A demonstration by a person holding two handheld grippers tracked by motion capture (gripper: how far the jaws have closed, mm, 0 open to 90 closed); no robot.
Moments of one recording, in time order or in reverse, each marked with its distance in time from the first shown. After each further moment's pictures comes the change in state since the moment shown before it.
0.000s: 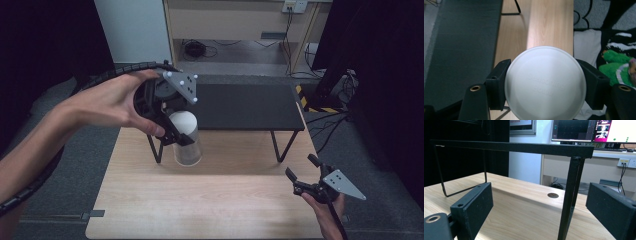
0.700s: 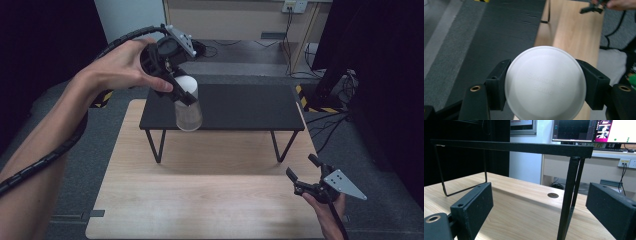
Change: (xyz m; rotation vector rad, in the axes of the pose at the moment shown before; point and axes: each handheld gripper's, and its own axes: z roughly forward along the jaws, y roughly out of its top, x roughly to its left) left arm 0.068 -0.010 -0.003 -0.058 0.106 -0.180; right arm -0.003 0.000 0.000 0.001 0.006 -0.003
